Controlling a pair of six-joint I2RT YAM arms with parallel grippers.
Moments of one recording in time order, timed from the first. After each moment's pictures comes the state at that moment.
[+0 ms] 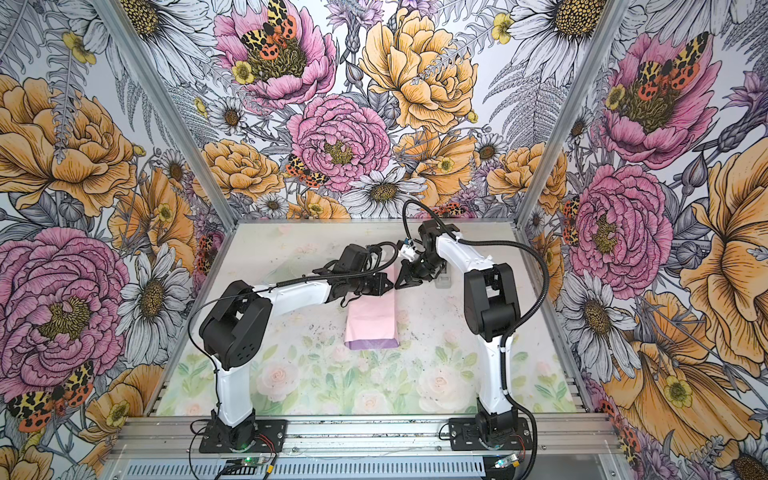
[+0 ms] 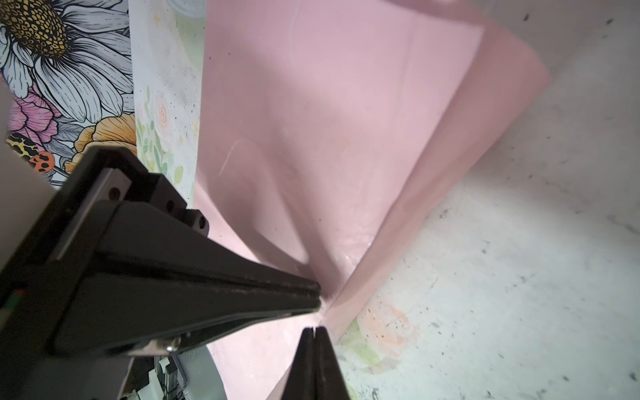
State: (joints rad) left arm -0.65 1.97 1.32 -0.08 0.36 -0.50; right arm 0.26 2.13 1.76 -1.14 -0.76 -0.15
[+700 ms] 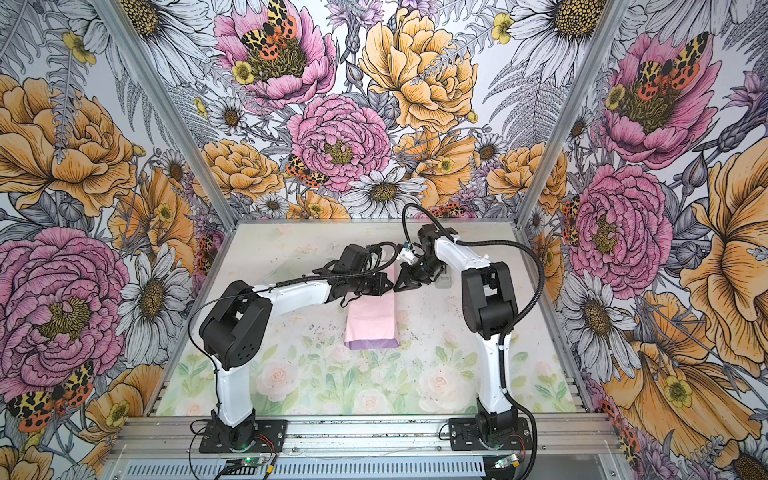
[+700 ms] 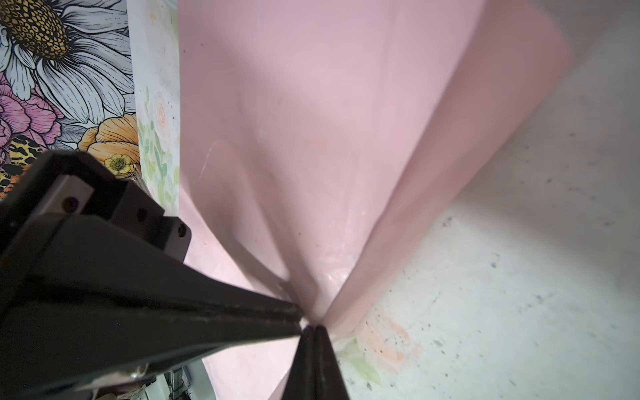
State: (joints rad) left arm -0.65 1.97 1.32 -0.08 0.36 -0.50; right arm 0.26 2.16 1.74 -1.10 -0.79 -0.14
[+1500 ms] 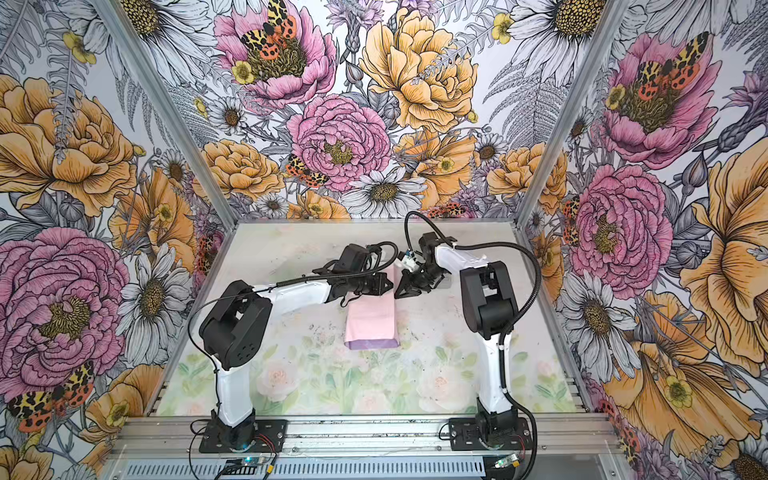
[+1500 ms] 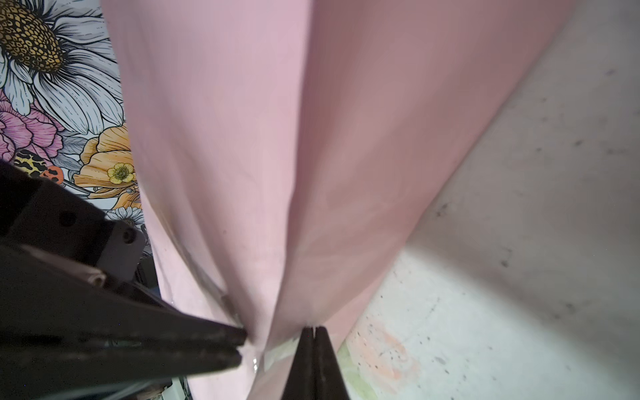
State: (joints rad) left arm -0.65 1.97 1.32 -0.08 0.36 -0.50; right arm 0.25 2.16 1.61 -0.99 -0.81 -0.08
